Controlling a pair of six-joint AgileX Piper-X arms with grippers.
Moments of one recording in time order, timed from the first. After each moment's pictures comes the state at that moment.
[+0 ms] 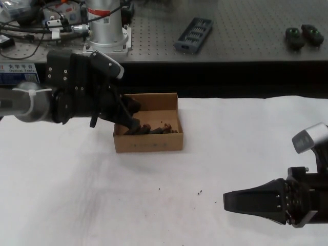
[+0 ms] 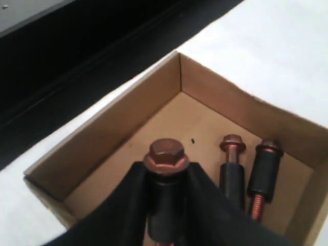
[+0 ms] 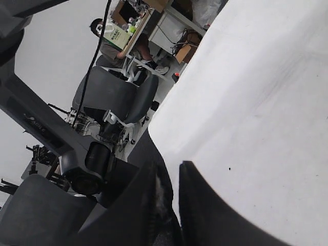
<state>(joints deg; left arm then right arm) -15.1 116.8 -75.0 -1.8 27.2 22.0 24.8 73.4 -16.8 -32.0 -65.5 39.9</state>
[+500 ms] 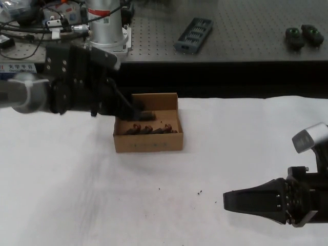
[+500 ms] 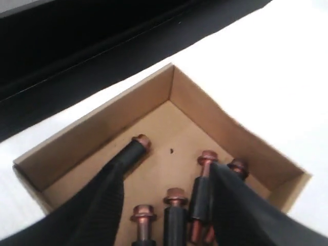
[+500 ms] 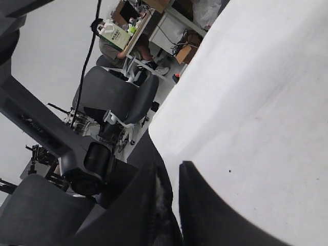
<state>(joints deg) -15.1 113.9 -75.6 1.4 28.6 10.9 24.7 73.4 -16.8 -34.4 -65.6 39.9</state>
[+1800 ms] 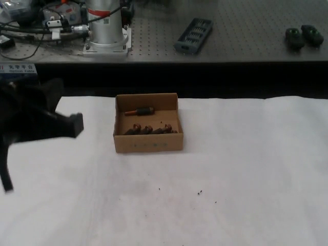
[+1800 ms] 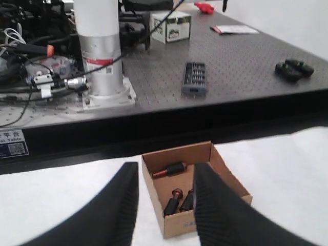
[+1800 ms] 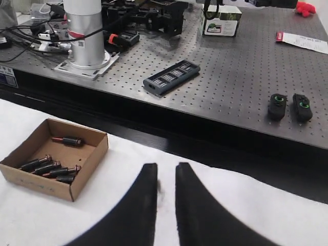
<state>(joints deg) -27.8 44.3 -29.2 -3.6 -10.1 -4.0 11.9 42.6 -47.4 27.7 -10.3 -7.3</state>
